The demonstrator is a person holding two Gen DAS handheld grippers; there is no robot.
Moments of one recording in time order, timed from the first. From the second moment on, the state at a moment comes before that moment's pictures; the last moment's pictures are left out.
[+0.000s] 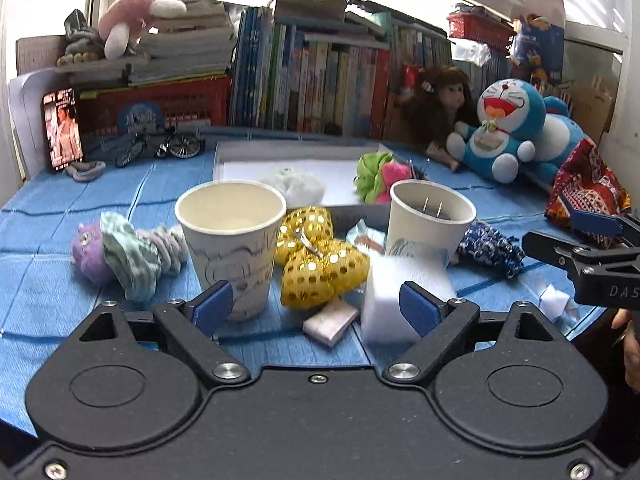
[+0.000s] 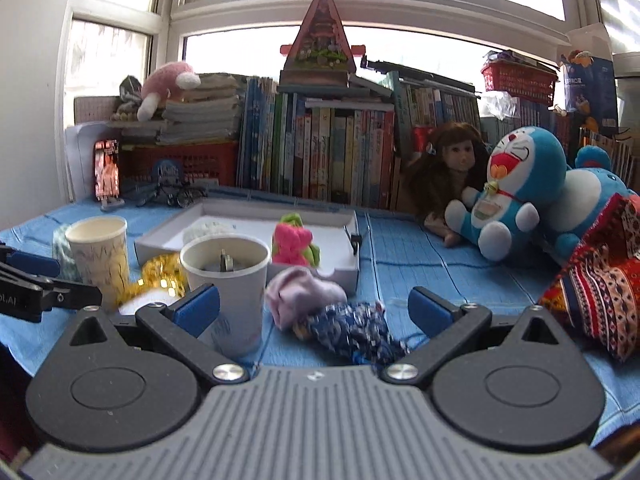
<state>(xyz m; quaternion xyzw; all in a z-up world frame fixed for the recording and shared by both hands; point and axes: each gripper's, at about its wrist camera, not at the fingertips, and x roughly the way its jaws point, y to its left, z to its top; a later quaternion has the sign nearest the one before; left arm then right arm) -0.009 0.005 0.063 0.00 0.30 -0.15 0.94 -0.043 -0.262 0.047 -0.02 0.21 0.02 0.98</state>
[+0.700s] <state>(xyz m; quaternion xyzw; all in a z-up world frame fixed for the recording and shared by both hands) 0.011 -0.012 0.025 0.01 0.33 -0.15 0.93 -0.053 -0.268 0.007 0.00 0.25 0.00 0.97</state>
